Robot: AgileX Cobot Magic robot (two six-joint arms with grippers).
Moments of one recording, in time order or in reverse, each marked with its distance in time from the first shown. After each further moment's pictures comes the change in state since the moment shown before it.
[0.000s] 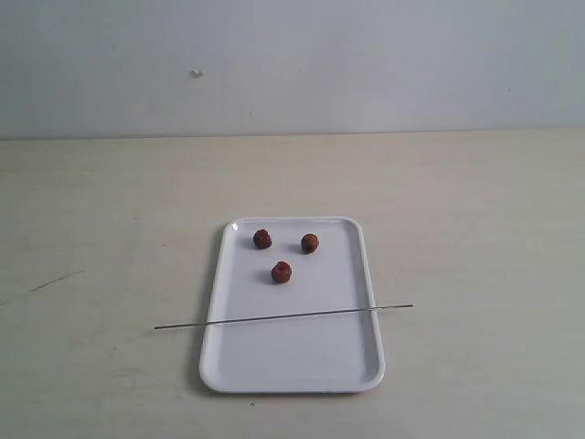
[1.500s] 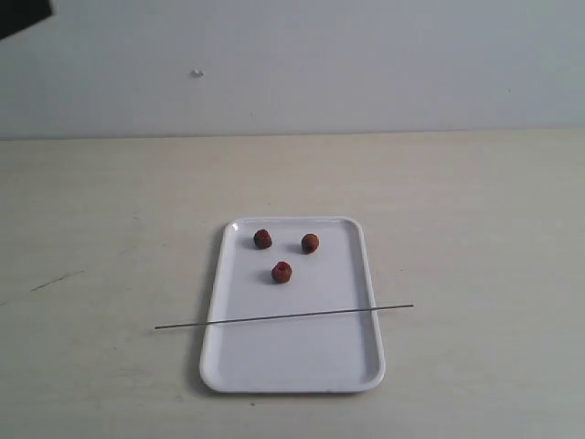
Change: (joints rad) left arm -0.130 0.931 -0.646 -1.171 0.859 1.703; right arm 0.000 0.000 0.000 0.000 0.000 0.000
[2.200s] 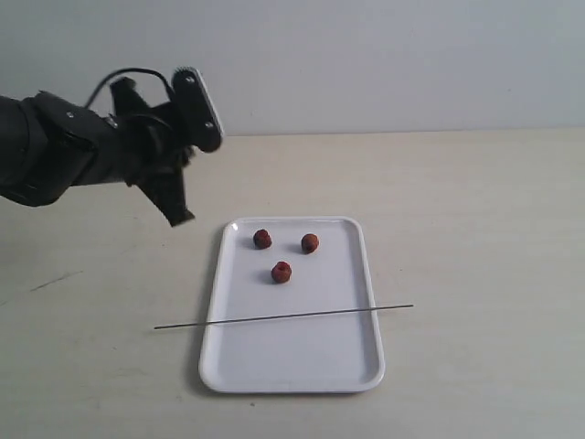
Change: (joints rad) left arm -0.372 0.888 -0.327 0.592 -1.166 0.074; right arm 0.000 0.000 0.000 0.000 0.000 0.000
